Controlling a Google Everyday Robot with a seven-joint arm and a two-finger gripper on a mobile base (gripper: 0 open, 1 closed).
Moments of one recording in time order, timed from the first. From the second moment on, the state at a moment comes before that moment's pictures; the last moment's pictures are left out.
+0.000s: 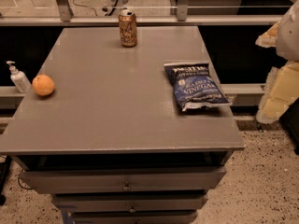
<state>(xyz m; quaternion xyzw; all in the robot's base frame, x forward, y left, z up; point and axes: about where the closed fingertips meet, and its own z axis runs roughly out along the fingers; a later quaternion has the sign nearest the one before) 0.438 -0.216 0.977 -0.60 0.78 -0.04 0.16</state>
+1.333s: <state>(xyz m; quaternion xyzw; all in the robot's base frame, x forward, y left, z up) 0.467 -0.099 0.954 -0.61 0.73 0.09 0.28</state>
